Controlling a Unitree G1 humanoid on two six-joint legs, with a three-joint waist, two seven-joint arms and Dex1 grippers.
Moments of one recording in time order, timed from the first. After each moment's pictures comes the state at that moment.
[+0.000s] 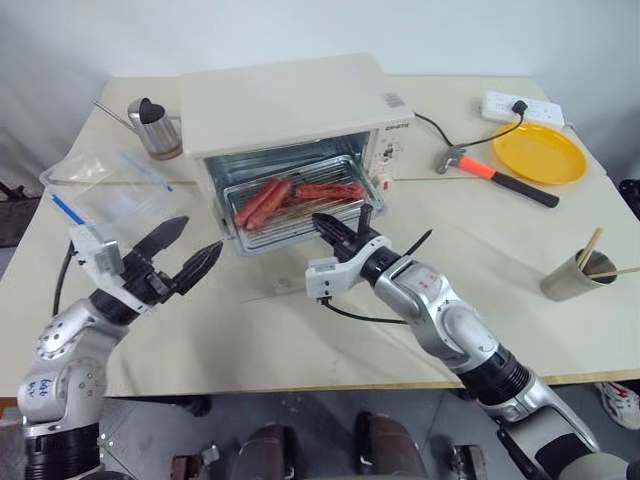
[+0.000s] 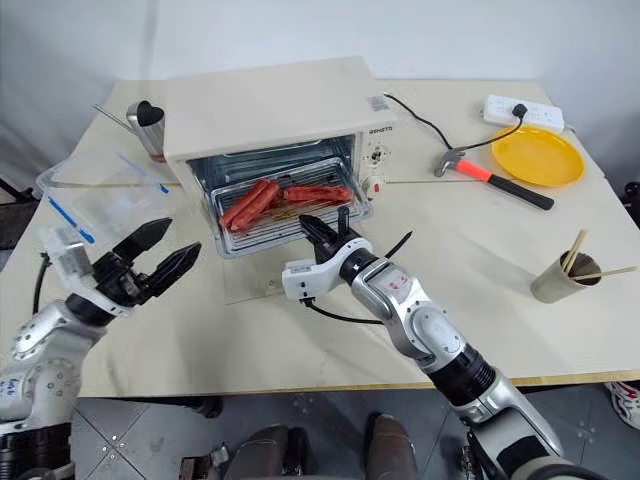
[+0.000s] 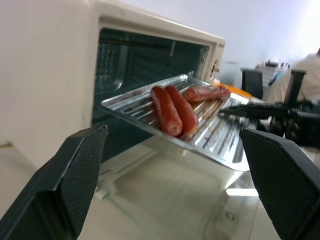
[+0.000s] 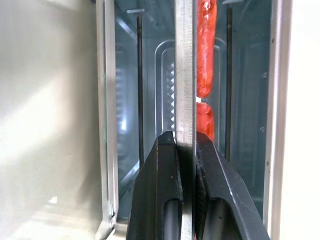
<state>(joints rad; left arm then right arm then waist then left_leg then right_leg) -0.09 0.56 0.42 -0.22 -0.75 0.31 -0.75 -0.60 -0.41 0.52 -0.16 -0.95 0.02 0.32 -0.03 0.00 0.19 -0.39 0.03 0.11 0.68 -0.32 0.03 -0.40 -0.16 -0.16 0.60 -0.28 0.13</state>
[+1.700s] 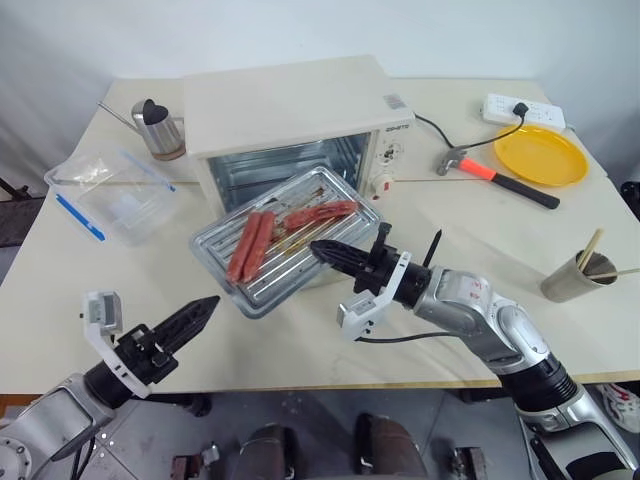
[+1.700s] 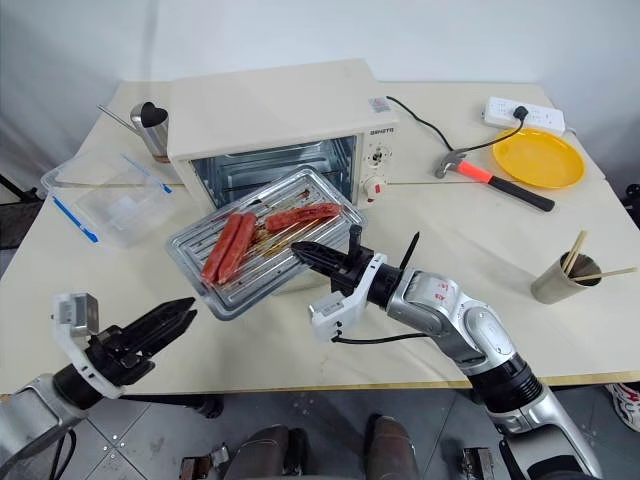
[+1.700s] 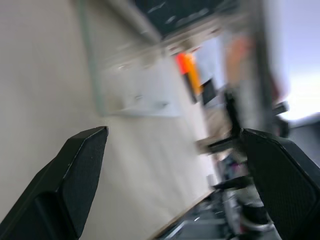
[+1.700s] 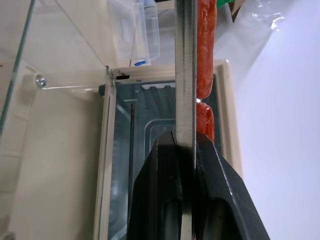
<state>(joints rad) 0.32 0.67 0.52 -0.42 -1.91 0.87 -0.11 -0.50 -0.55 0.34 -0.19 -0.73 -0.52 0.34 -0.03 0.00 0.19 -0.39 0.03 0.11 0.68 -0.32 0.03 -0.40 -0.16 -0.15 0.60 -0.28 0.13</state>
